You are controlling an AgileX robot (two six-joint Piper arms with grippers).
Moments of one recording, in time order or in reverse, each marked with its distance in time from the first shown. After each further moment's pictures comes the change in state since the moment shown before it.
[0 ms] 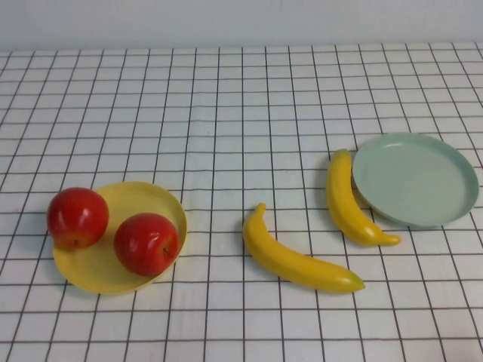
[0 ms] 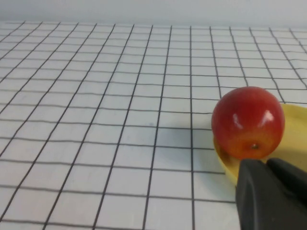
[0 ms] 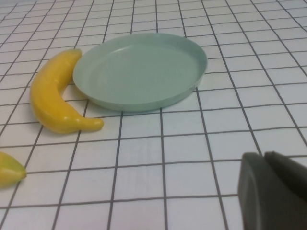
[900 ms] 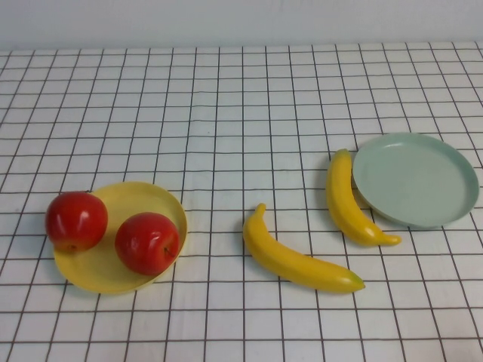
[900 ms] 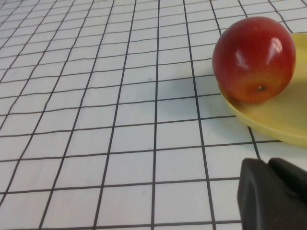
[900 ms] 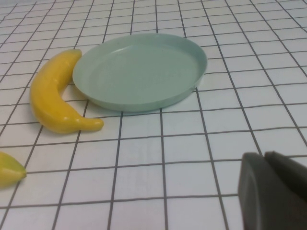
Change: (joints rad) right arm 0.000 0.000 0.000 0.002 0.000 0.000; left arm 0.088 0.000 0.128 -0.241 -0.051 0.401
